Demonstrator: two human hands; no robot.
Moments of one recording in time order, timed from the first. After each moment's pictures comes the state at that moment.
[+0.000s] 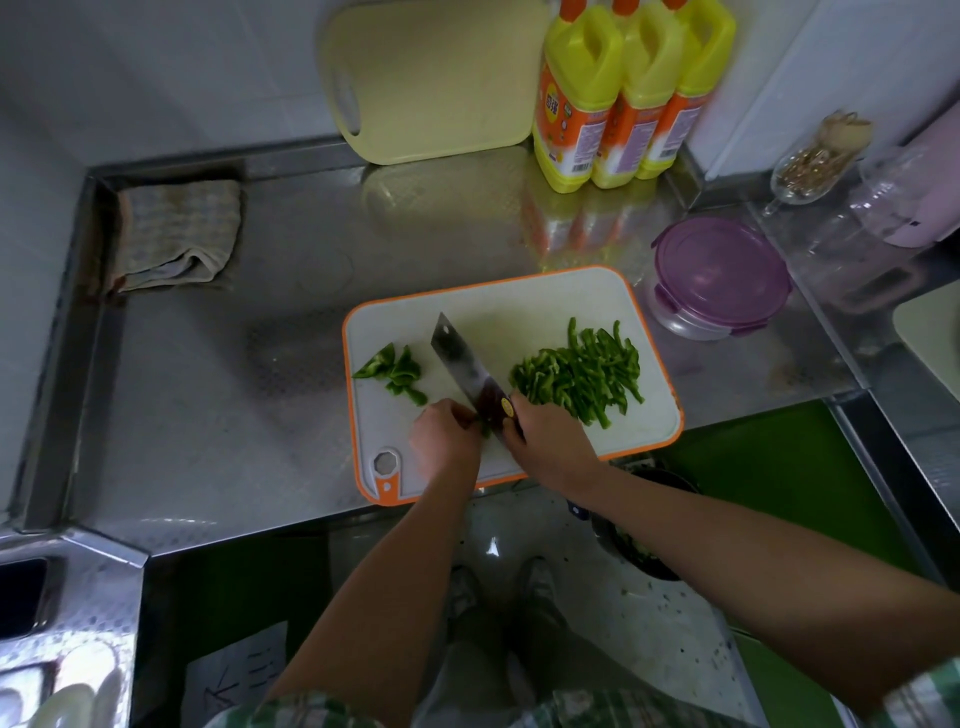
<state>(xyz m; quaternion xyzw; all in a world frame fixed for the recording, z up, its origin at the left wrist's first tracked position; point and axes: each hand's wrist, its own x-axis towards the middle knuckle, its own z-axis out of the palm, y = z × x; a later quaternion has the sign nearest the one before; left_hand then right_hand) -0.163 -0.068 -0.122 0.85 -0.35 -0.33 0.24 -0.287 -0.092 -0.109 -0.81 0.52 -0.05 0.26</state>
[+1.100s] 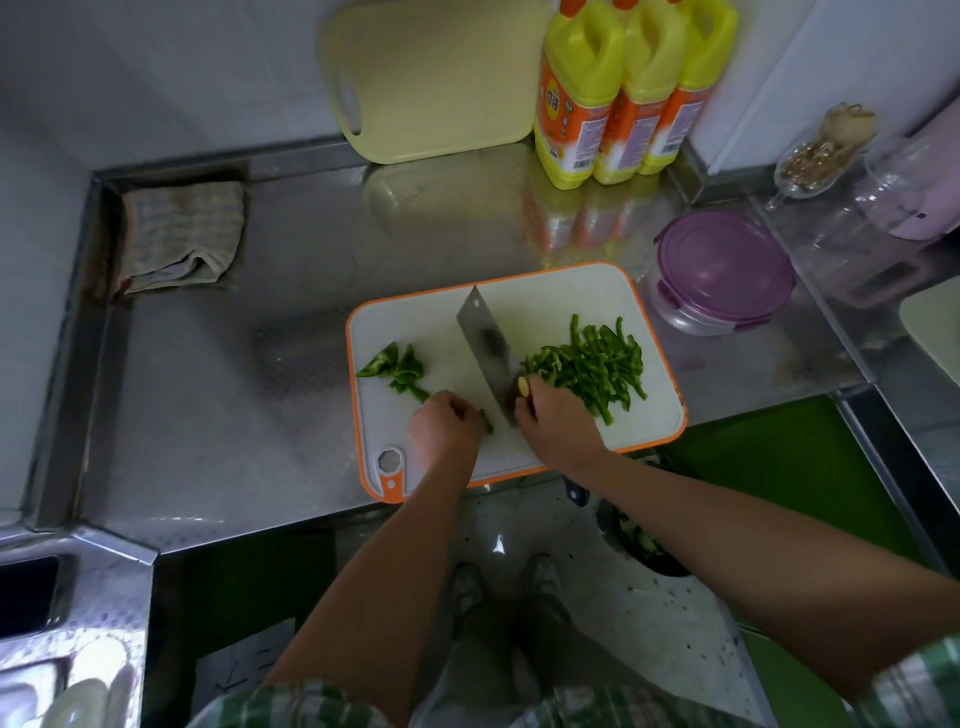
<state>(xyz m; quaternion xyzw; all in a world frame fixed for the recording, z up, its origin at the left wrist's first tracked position) -0.156 -0.073 -0.117 0.85 -0.36 -0.32 0.20 -0.290 -0.103 -0.111 -0.78 0.57 -0.09 0.27</state>
